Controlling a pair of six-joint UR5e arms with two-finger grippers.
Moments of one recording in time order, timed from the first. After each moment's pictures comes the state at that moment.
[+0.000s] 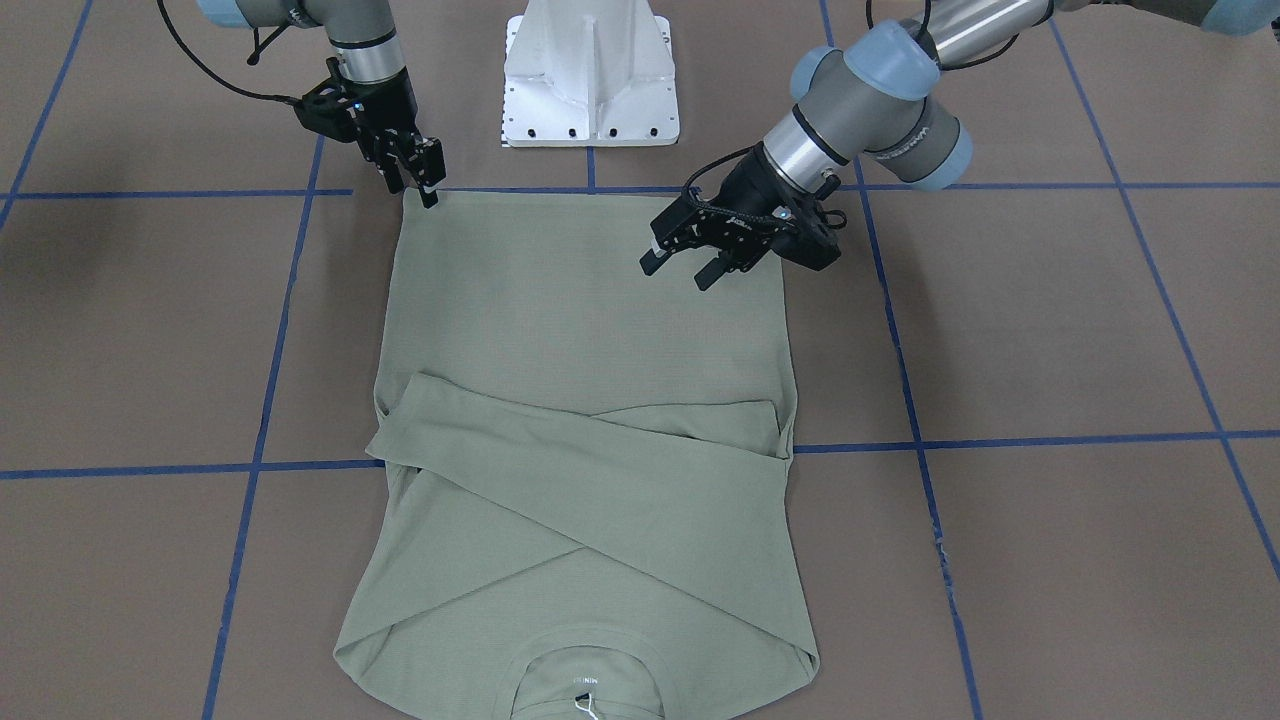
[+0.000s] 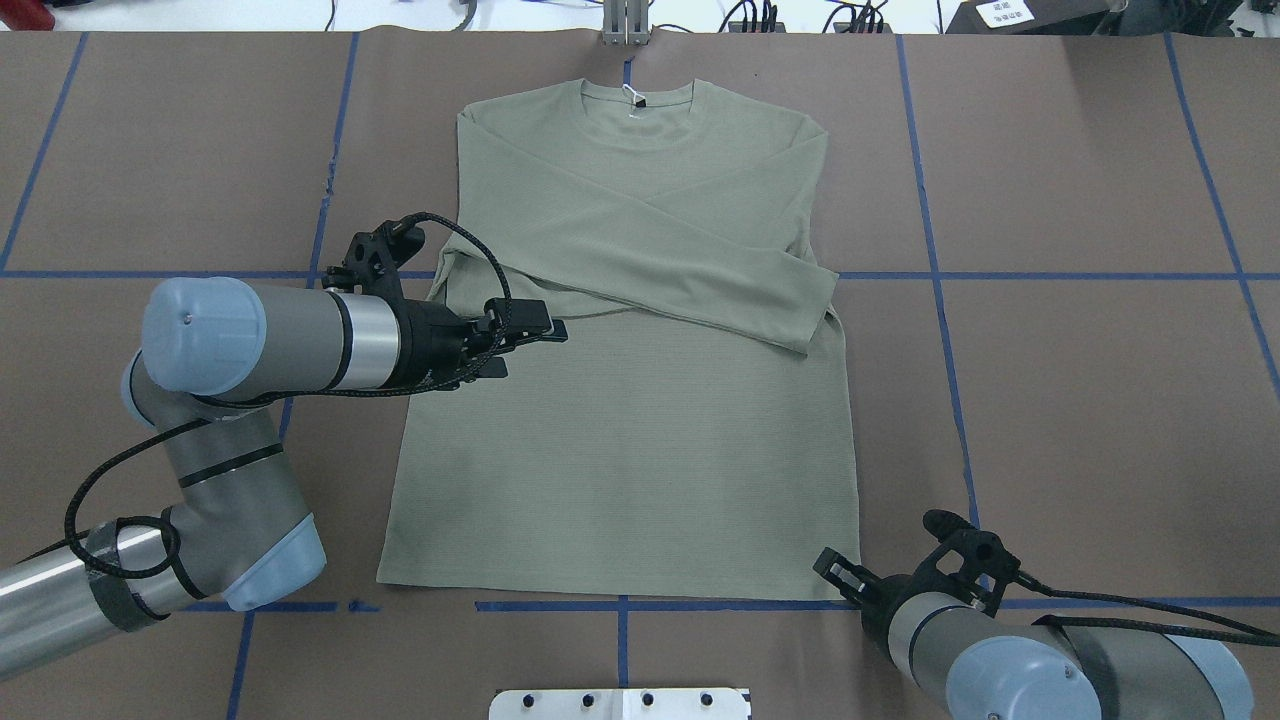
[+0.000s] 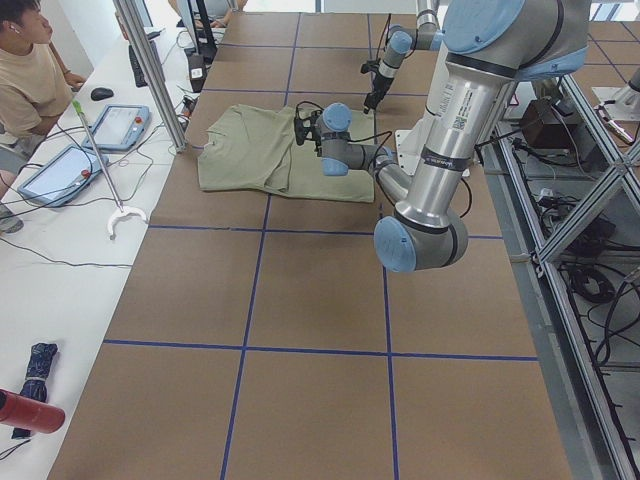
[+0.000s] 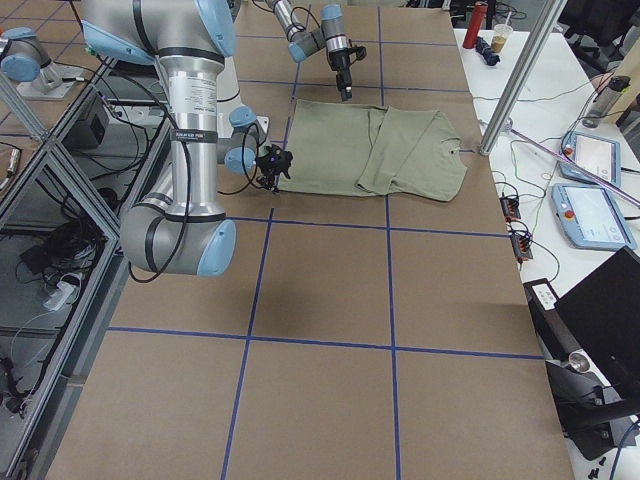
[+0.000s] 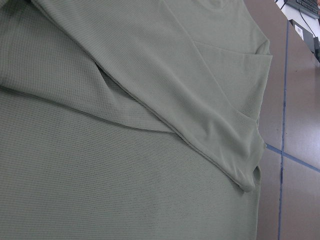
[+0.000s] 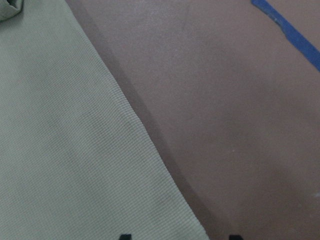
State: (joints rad) left arm -0.55 -1.99 -1.70 -2.53 -1.84 -1.69; right arm 0.04 -1.56 2.09 -1.28 1.29 2.17
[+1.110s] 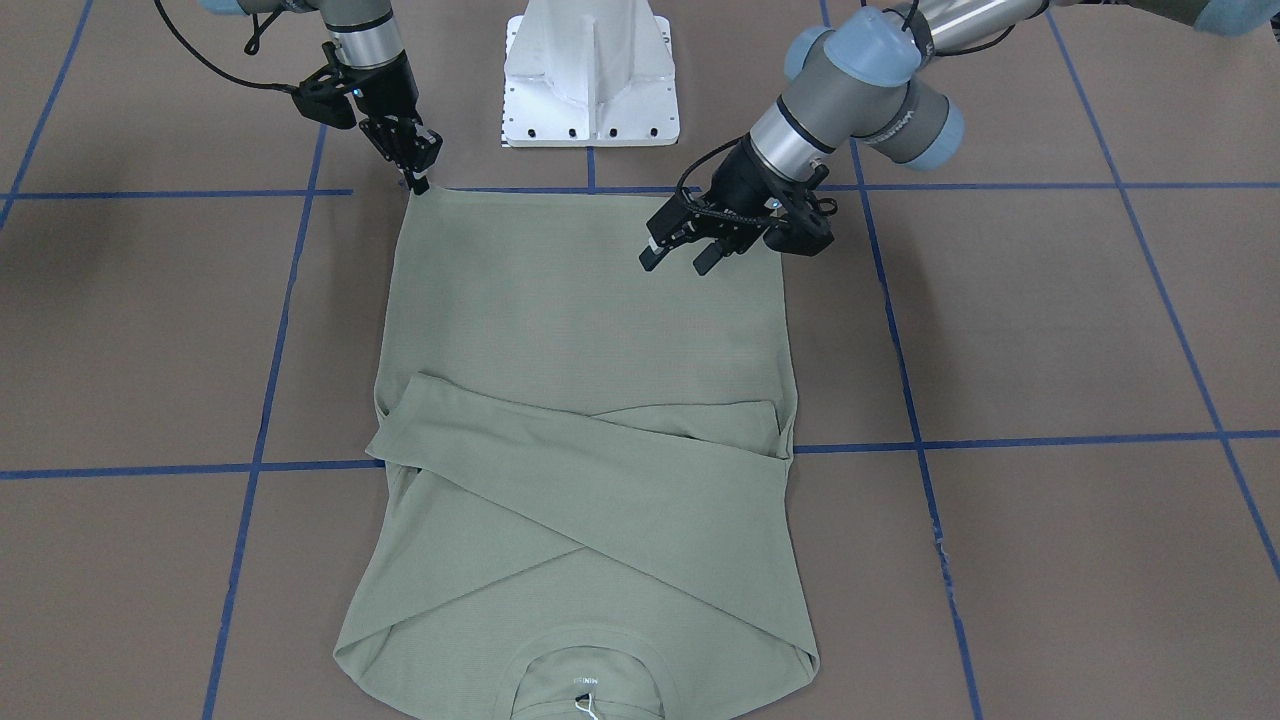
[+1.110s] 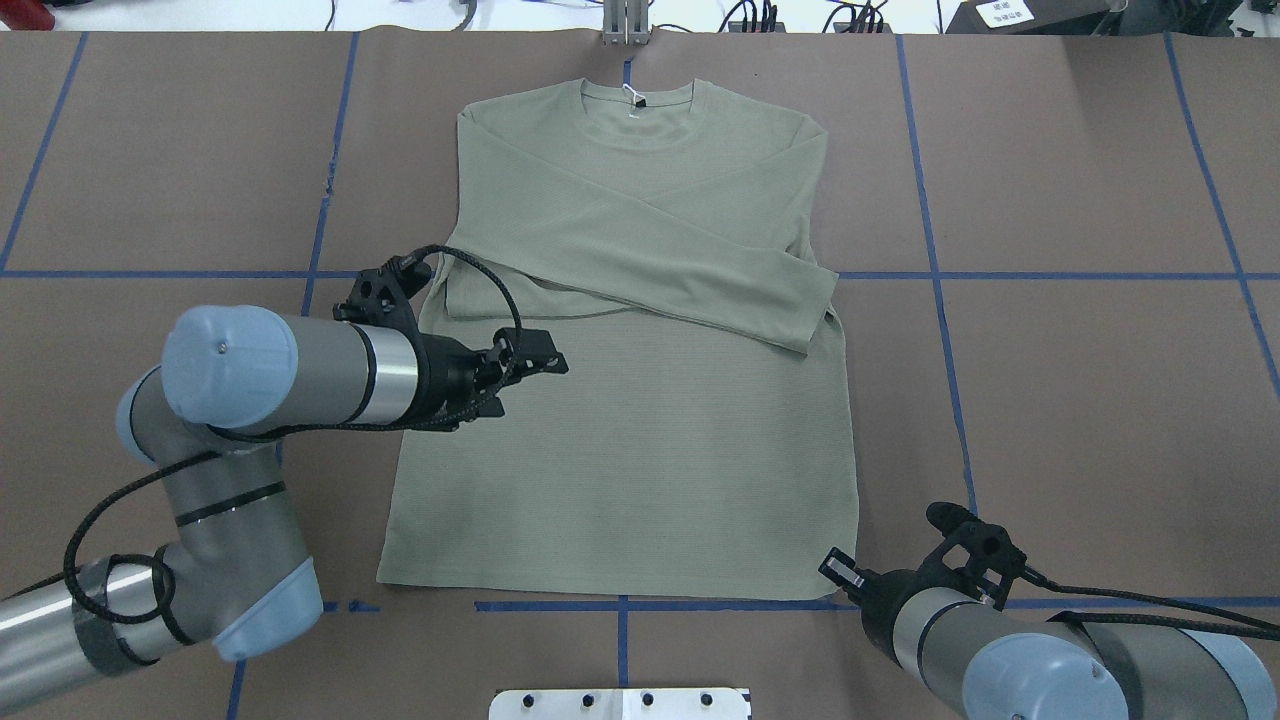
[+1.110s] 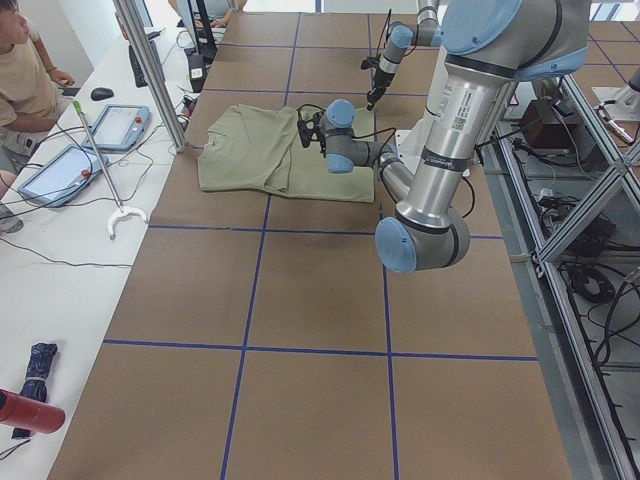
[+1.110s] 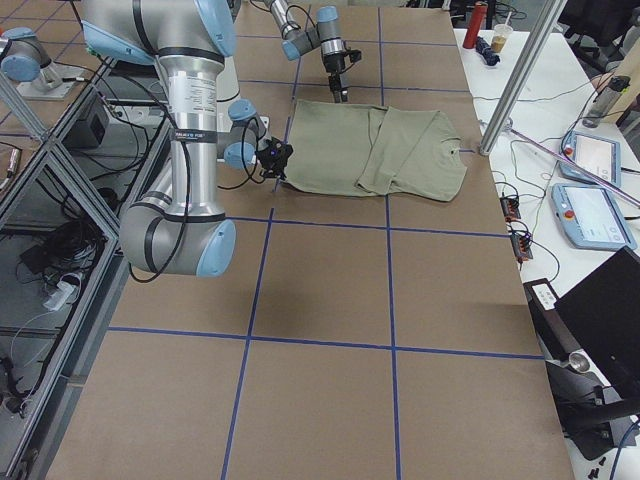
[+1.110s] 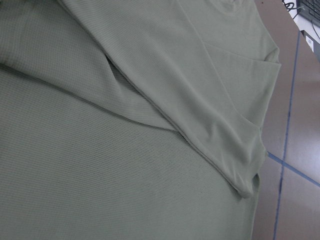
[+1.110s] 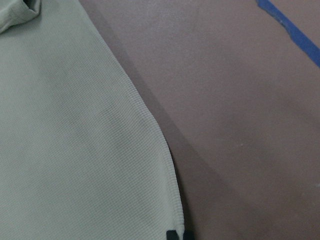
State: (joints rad) left arm -0.47 -1.96 -1.80 -2.29 -1.78 -1.78; right arm 0.05 -1.56 2.15 -1.28 1.30 2.16
